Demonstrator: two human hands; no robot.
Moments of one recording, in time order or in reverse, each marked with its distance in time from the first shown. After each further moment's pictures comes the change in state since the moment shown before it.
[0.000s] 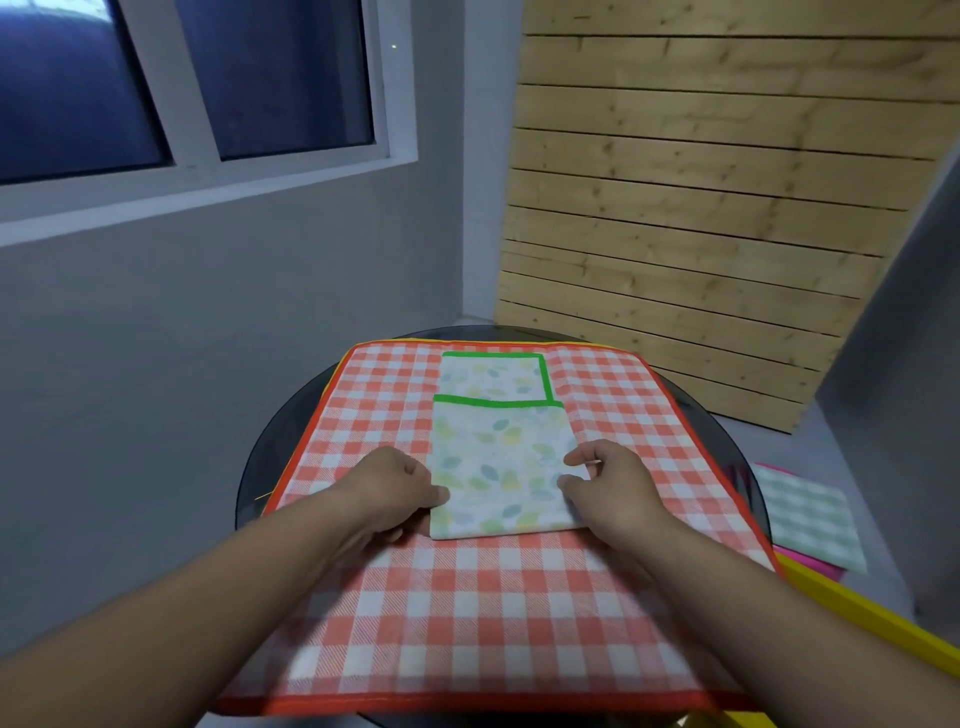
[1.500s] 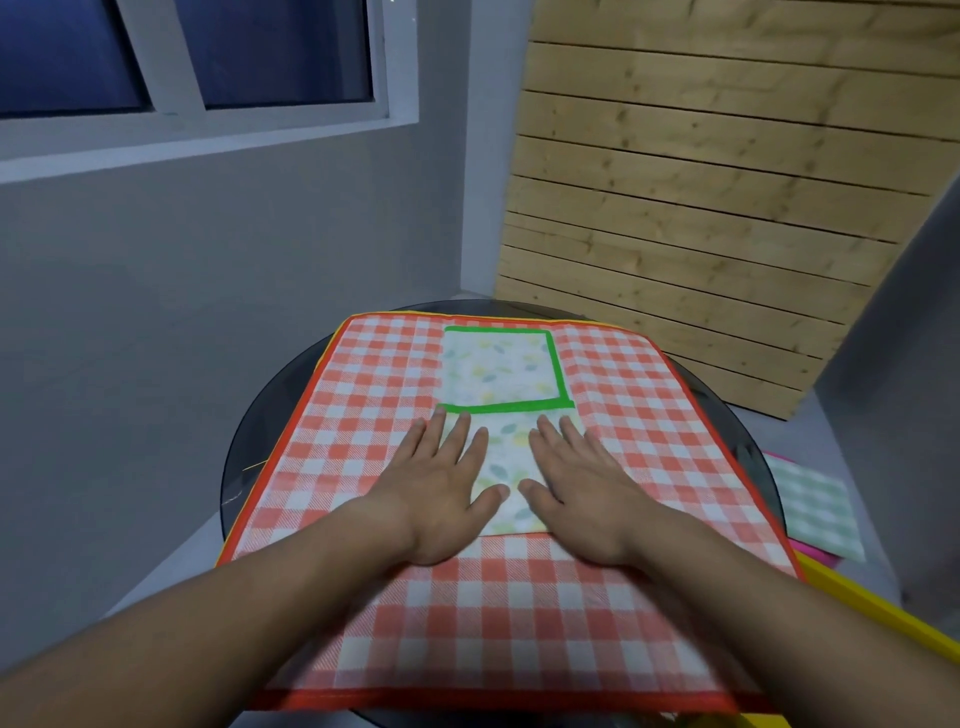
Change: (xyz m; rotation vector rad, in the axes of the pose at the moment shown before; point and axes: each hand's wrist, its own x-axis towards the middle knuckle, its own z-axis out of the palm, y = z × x) left_hand 0.034 -0.021 0.043 1.059 0.077 0.495; right_hand 0.008 0.008 0.015 -0.910 -0.382 -0.432
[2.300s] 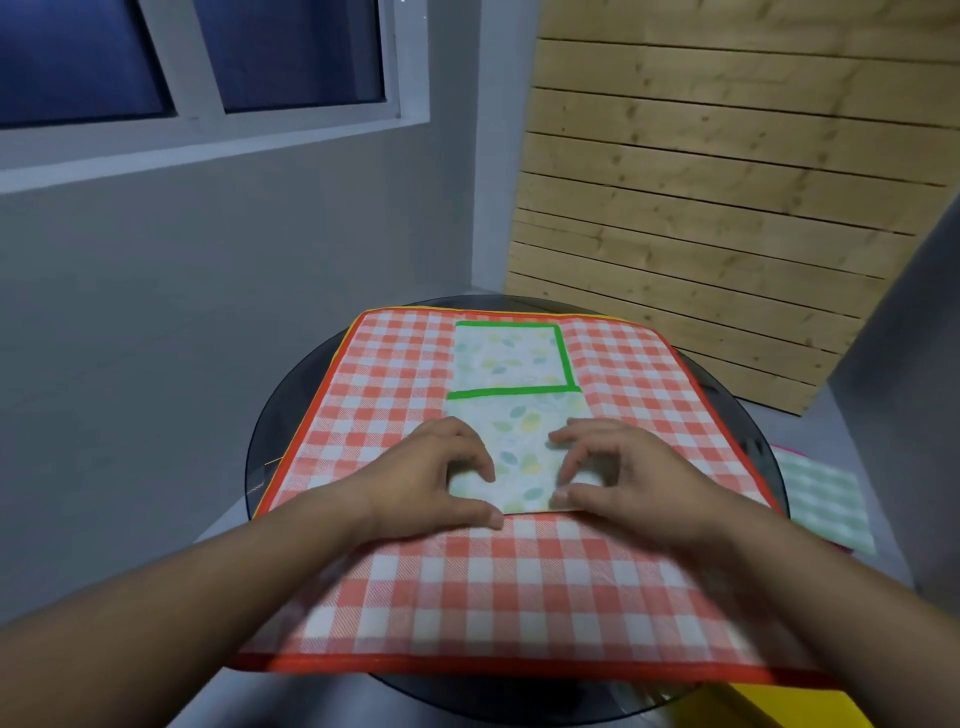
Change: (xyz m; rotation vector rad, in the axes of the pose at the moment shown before) left_hand -0.027 -0.022 -0.022 -0.522 0.098 0.179; right_hand -0.031 0.021 -0.027 0.530 0.137 -0.134
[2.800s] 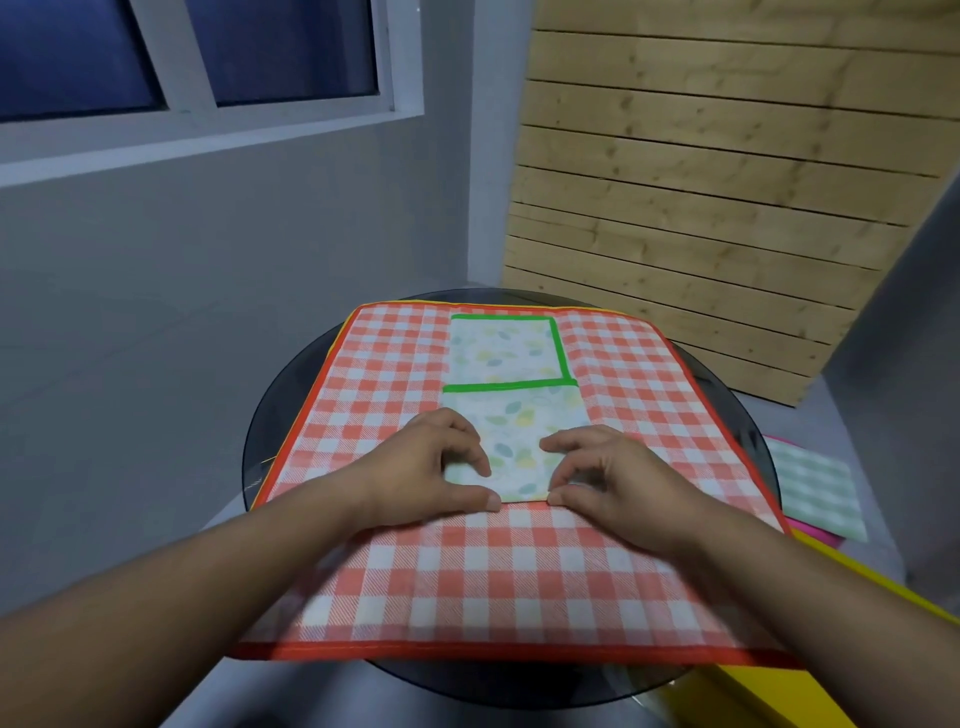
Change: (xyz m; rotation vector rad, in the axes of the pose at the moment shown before) left_hand 0.000 0.003 0.000 -0.102 0.009 -0.059; right_hand -0.007 0.002 0.014 -0.088 -0.025 -0.007
